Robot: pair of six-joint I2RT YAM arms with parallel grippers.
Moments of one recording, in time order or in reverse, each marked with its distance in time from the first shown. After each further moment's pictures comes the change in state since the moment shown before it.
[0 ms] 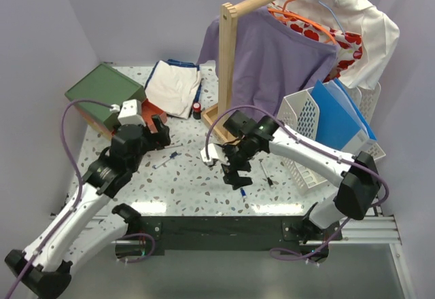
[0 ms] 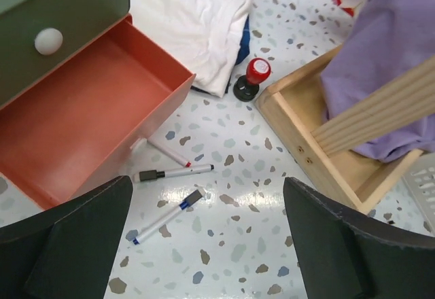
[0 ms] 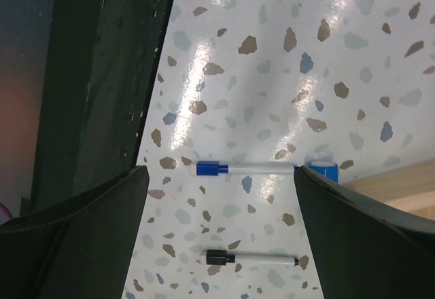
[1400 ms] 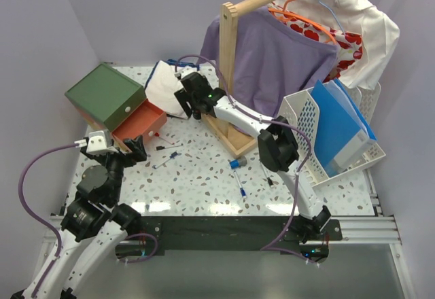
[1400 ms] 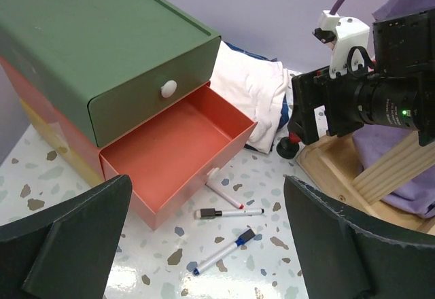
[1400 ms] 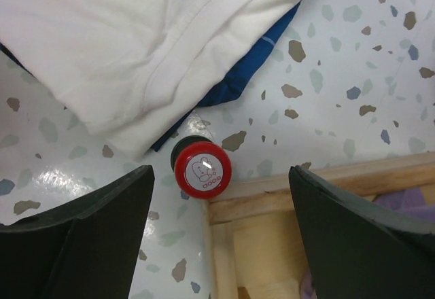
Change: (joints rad) left arm 0.000 -0.520 -0.195 0.053 -0.167 0.244; right arm -0.058 0.849 0.866 0.532 0.908 0.892
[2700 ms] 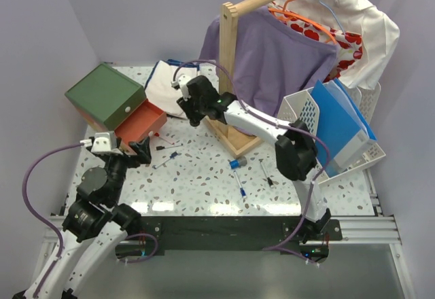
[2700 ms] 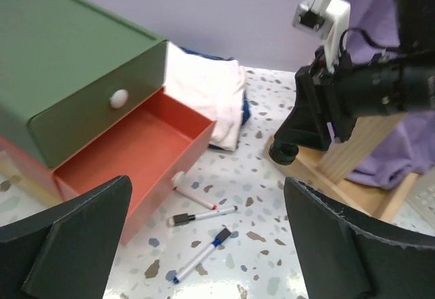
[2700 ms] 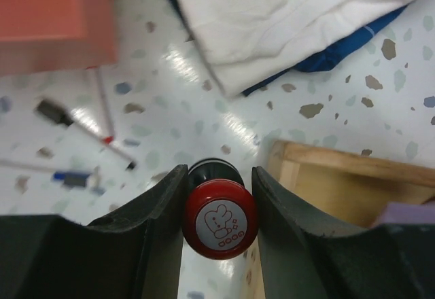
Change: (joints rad) left arm 0.000 -0.017 -0.026 0.042 0.116 0.031; right arm 0.019 -0.229 -0.269 0.050 -0.277 -0.073
